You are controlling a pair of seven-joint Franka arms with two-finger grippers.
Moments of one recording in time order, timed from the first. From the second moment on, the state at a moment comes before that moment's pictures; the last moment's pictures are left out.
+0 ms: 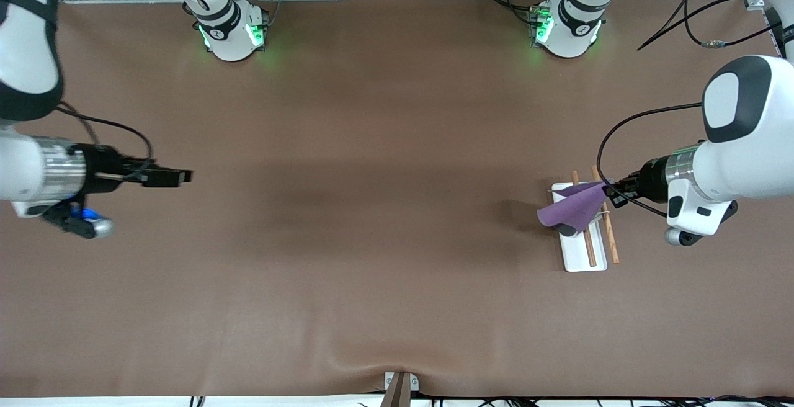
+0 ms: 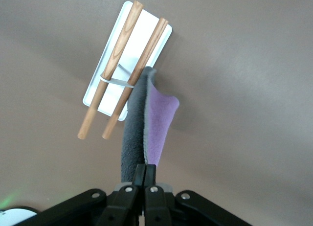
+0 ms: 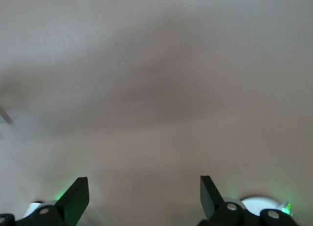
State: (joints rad) left arm -0.06 0.36 -0.05 -1.45 -0.18 1.62 -0.60; right arm -0.01 0.44 0.00 -1.17 0.33 1.31 0.28
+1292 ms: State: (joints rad) left arm 0.09 0.38 -0.05 -1.46 -0.09 1.61 -0.28; right arm 0.01 0.12 -0.04 -1.48 0.02 1.58 -0.08
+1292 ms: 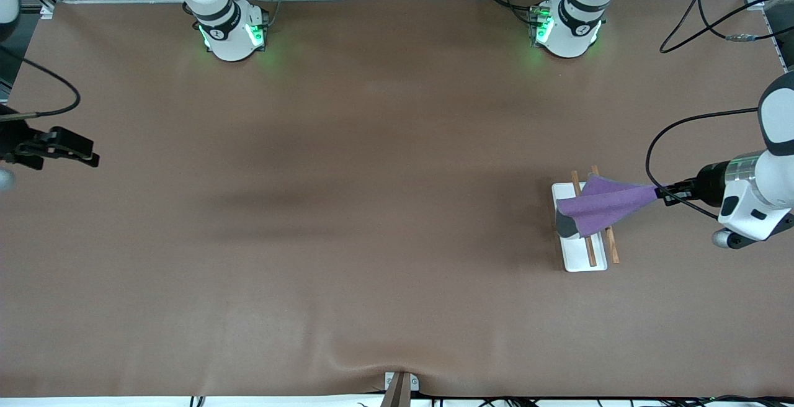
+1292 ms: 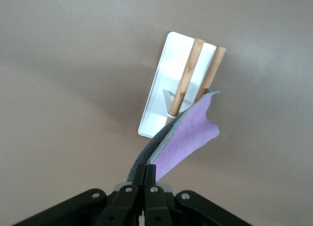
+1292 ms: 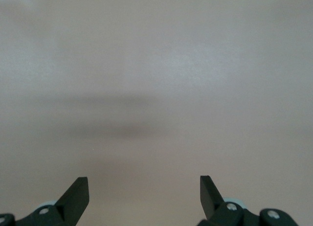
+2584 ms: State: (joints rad) left arm 0.18 0.47 -0.05 -1.45 -0.07 1.63 -0.23; right arm -0.01 0.02 -0.03 -1.59 -0.02 1.61 -0.09
